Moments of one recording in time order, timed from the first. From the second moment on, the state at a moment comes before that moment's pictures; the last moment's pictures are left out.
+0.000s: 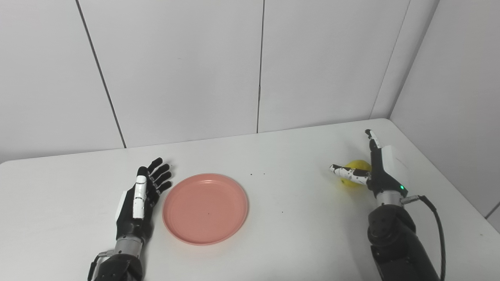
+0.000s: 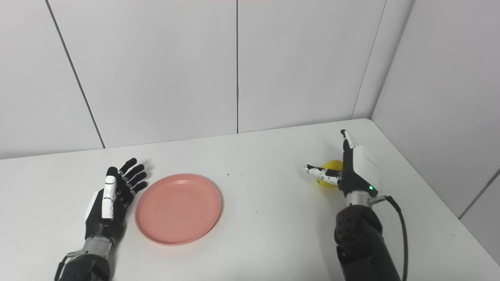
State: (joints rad) left arm -0.39 -0.01 0.04 0.36 -0.16 -0.07 -0.13; right arm -0.30 -0.28 -0.10 0.02 -0.66 0.44 -0.16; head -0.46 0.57
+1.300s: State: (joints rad) left arm -0.38 -0.01 0.04 0.35 -0.18 -0.06 -0.14; right arm -0.33 -0.27 -0.07 0.17 -0.59 0.43 -0.33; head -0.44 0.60
